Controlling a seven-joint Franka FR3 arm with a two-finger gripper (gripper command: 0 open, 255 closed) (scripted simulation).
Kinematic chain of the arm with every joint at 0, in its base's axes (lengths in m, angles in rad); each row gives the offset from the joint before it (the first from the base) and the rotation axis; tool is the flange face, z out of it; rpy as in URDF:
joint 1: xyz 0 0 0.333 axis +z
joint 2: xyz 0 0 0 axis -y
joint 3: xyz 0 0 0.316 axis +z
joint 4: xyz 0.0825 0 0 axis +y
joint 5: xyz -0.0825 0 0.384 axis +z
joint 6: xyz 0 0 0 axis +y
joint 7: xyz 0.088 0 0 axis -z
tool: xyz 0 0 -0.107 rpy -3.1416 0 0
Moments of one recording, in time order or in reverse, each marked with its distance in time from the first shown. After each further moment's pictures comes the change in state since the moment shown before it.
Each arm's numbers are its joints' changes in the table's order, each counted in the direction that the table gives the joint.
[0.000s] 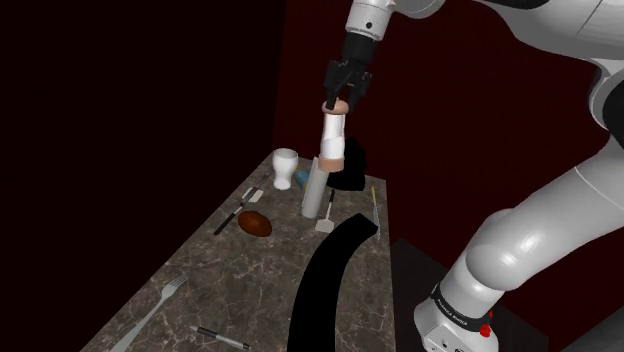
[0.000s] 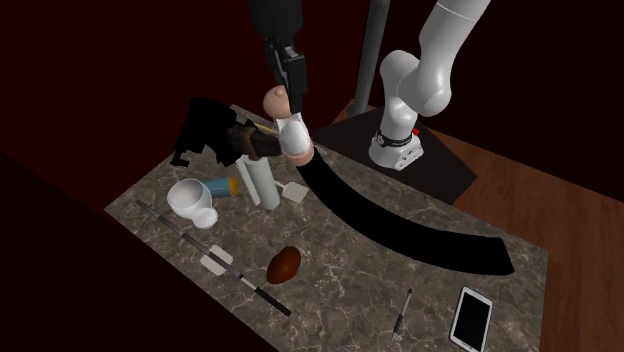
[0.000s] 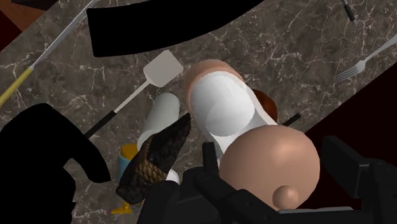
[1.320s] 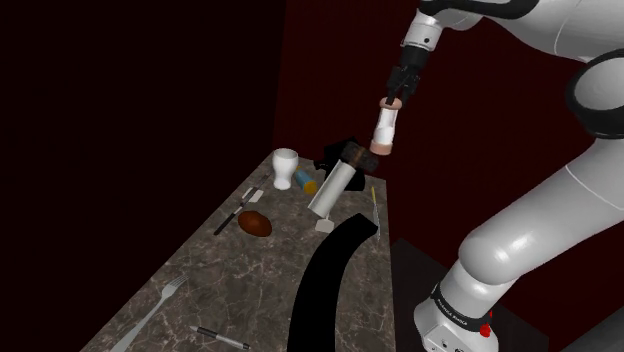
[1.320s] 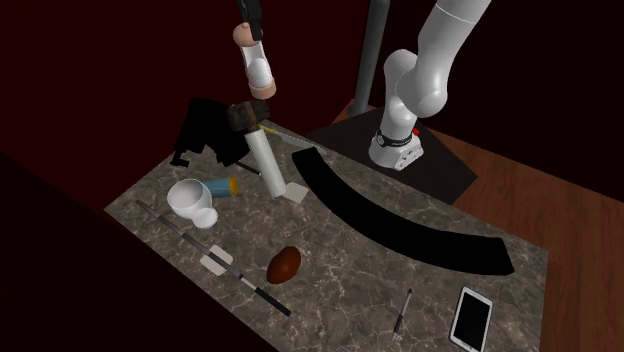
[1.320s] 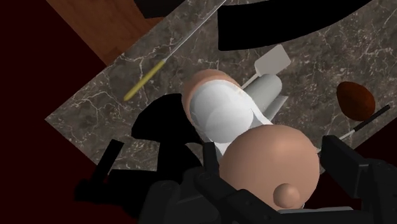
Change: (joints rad) arm -0.164 -0.056 -0.338 -0.074 -0.110 0.091 -0.488
